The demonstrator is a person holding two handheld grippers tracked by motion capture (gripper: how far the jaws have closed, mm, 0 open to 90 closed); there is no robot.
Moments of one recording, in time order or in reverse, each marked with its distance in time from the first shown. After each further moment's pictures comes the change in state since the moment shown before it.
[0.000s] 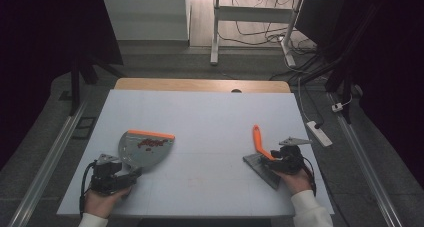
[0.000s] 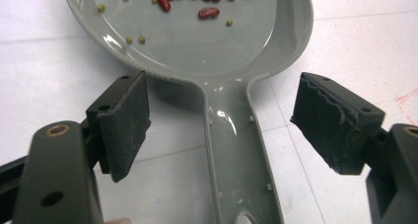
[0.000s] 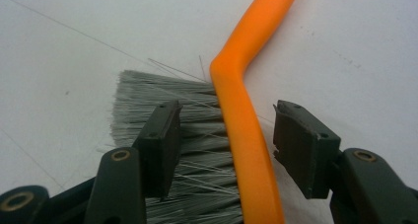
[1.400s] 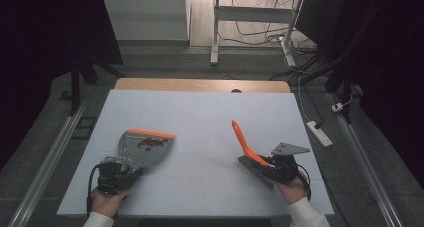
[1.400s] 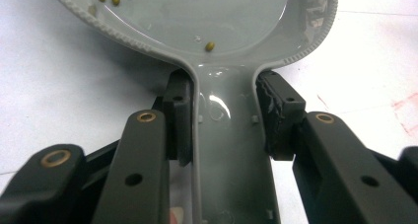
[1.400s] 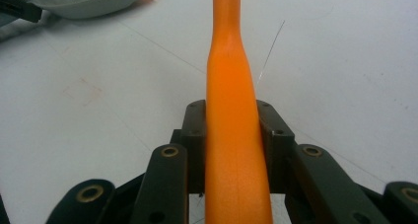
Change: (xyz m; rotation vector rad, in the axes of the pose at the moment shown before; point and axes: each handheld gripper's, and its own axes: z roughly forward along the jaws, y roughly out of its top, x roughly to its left) left arm 0.002 -0.008 0.027 0.065 -0.057 -0.154; right arm 0.058 0.008 -0.027 -0.120 0.149 -0.145
